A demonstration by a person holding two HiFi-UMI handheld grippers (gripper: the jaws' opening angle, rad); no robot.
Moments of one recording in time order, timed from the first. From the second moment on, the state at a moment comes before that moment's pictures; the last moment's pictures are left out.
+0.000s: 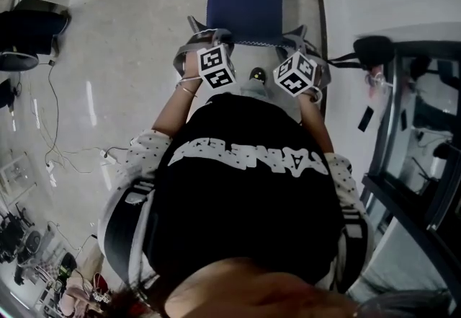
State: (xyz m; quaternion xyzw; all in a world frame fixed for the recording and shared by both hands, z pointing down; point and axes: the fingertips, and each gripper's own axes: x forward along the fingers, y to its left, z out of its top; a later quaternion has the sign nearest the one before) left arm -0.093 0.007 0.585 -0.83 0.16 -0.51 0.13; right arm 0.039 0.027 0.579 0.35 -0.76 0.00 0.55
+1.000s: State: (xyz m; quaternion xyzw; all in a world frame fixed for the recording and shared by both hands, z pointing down) left arm -0.064 -0.031 0.610 -0.82 0.17 -0.54 0.11; right arm 0.064 -0.014 0.611 0.33 -0.78 0.02 0.54
